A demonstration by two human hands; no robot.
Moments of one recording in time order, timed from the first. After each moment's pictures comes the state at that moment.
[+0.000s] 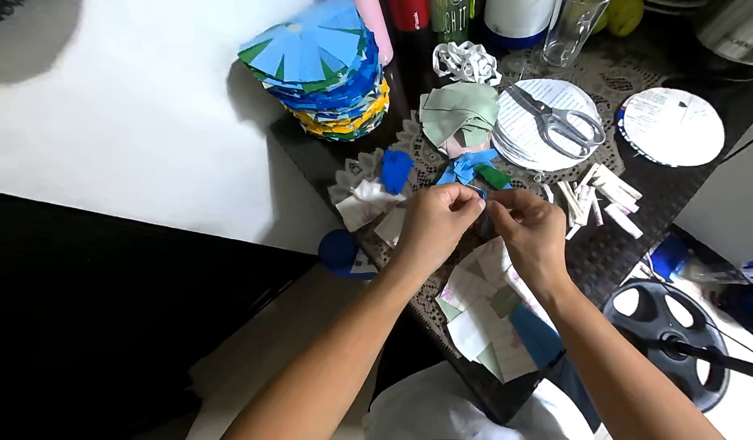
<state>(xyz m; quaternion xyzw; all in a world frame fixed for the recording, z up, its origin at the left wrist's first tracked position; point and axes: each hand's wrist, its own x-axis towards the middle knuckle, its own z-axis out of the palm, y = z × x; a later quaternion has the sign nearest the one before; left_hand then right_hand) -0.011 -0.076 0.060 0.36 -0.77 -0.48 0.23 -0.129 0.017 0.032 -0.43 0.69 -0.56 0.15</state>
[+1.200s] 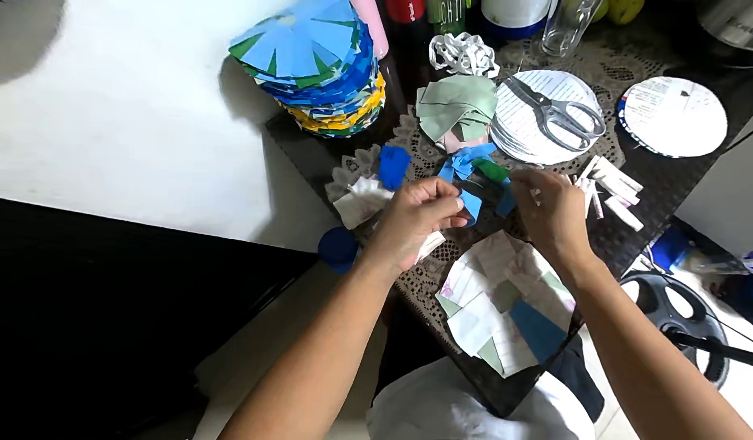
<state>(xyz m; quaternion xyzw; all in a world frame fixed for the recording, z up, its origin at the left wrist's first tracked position) 0.009 -0.090 0.059 0.30 -0.60 -0.70 0.24 -0.170 0.019 0.029 -0.49 0.75 -0.43 0.09</state>
